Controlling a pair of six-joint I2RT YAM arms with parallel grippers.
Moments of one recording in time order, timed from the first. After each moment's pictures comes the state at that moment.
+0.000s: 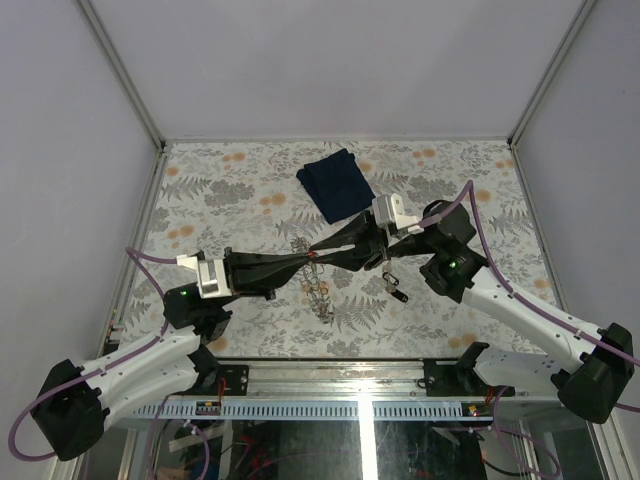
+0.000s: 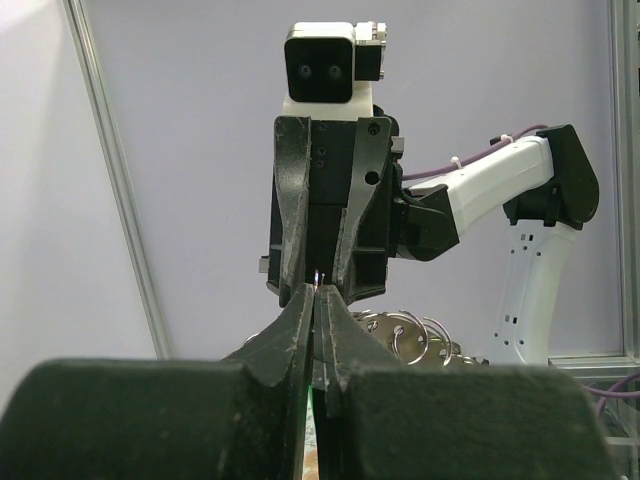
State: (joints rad) left arm -0.75 0.82 0.35 1.33 0.52 -0.29; right arm 0.80 1.12 0.94 0.54 -0.94 0.08
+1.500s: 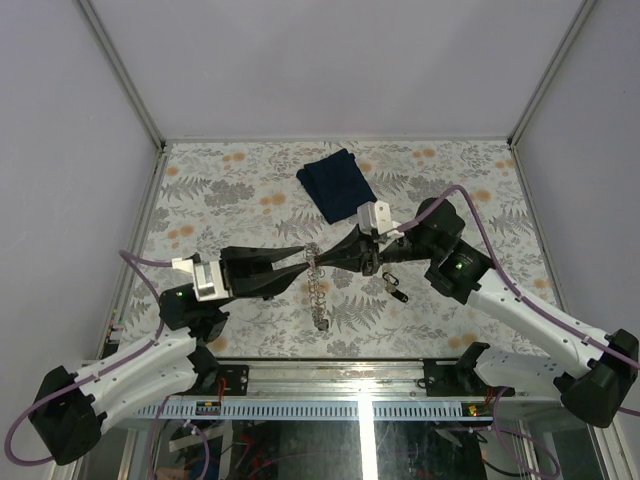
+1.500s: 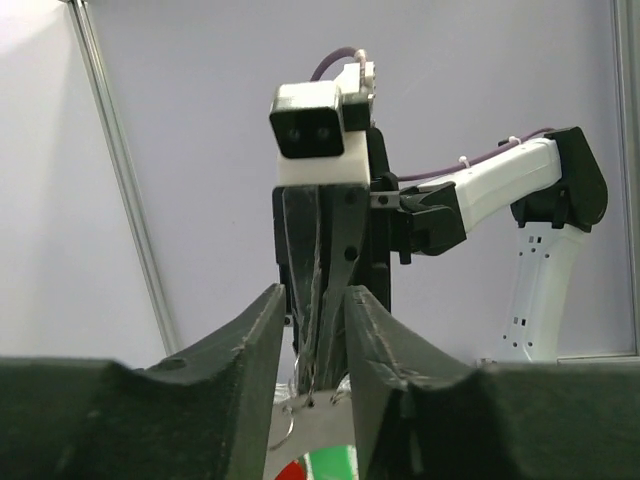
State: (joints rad) left arm -0.75 0.80 0.36 1.30 0.52 -0.26; right arm 0.80 1.09 0.95 0.26 -0.90 -0.07
